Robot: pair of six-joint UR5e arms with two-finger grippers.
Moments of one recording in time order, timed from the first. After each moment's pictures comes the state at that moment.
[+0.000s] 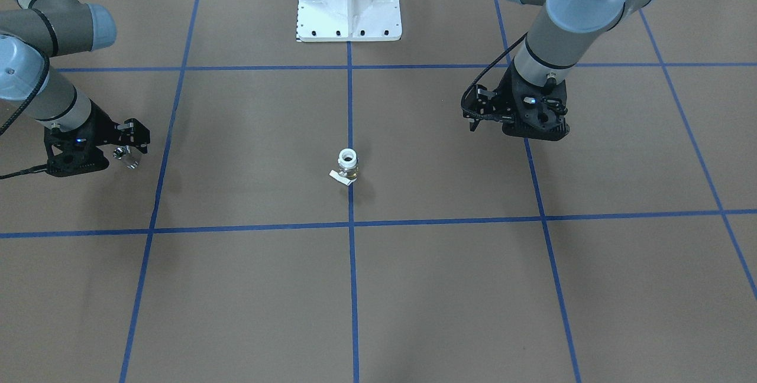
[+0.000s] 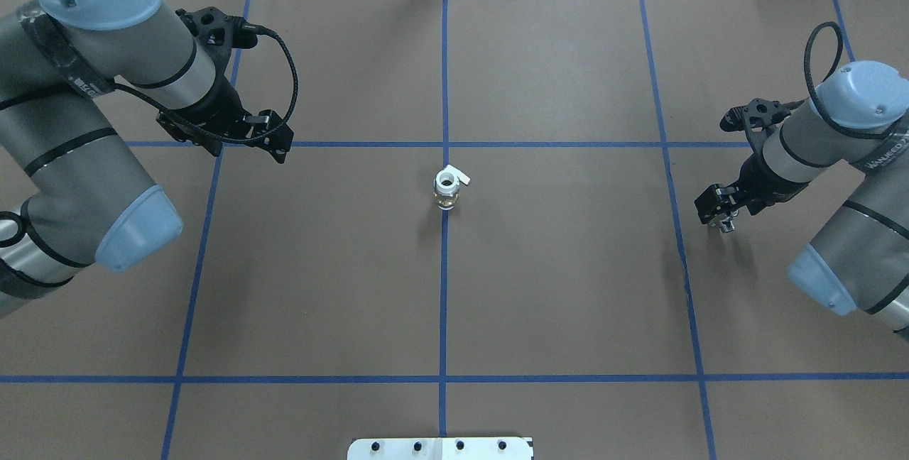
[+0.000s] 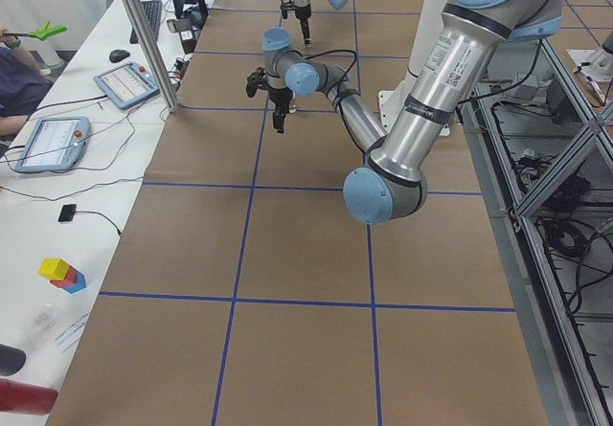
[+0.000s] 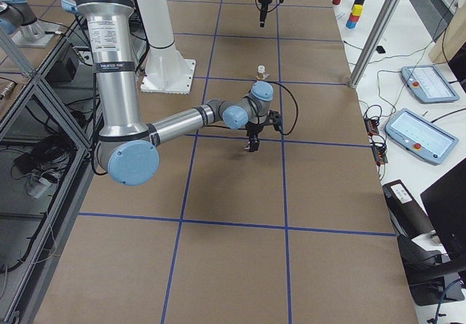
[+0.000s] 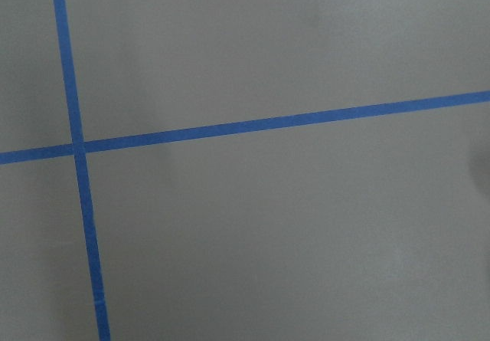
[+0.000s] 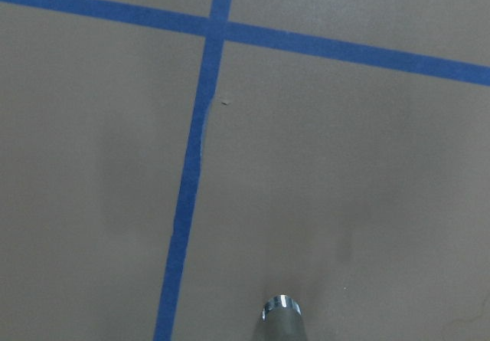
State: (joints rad) left arm -0.83 -2.07 -1.87 -1.44 -2.14 -0.82; right arm 0.86 -1.46 1.75 -1.37 2.18 0.67
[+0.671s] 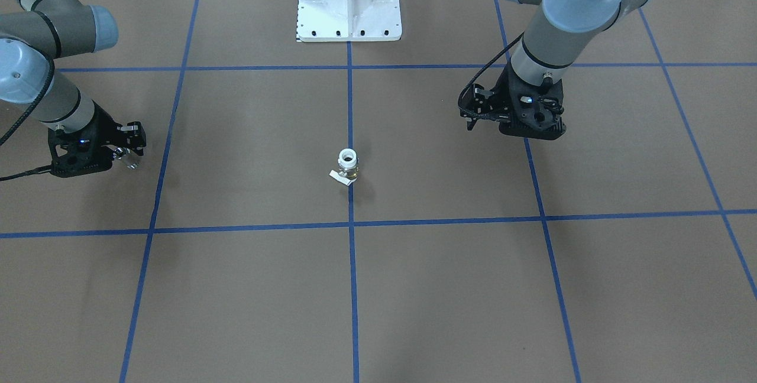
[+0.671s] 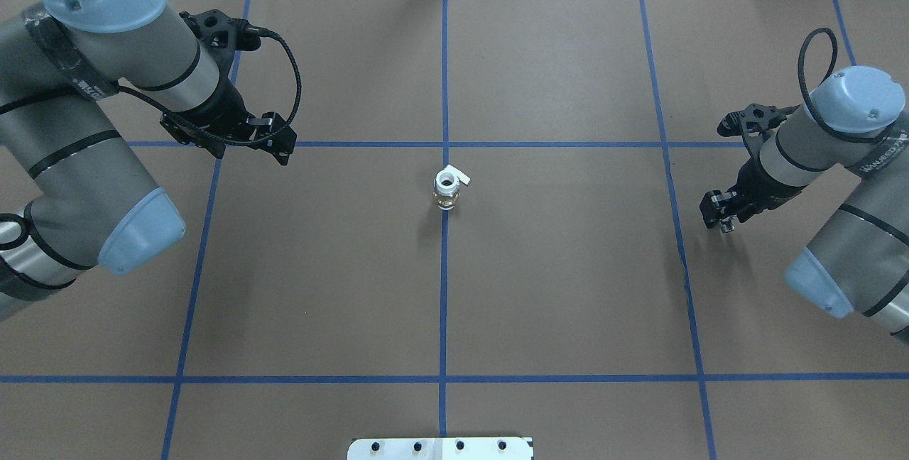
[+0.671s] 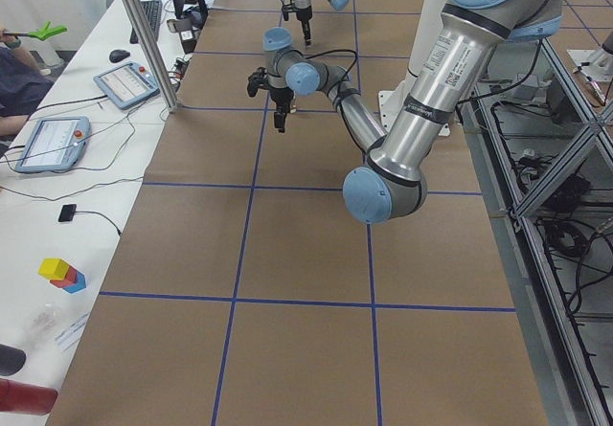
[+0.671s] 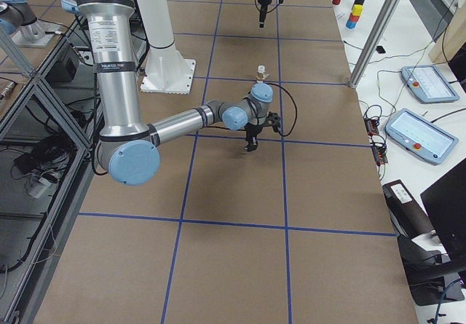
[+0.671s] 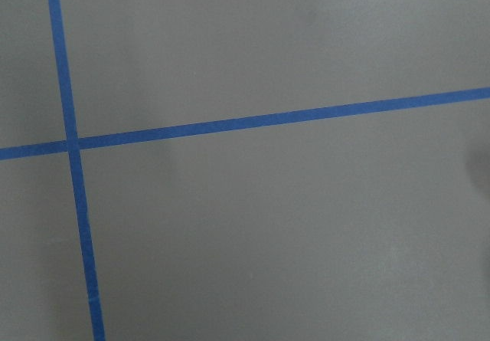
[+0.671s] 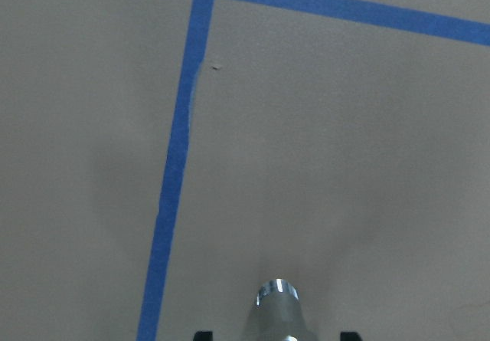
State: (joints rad) left arm -0.82 -2.08 -1.87 -1.44 -2.14 -0.83; right arm 0.85 -1.46 1.73 -1.37 2.18 0.67
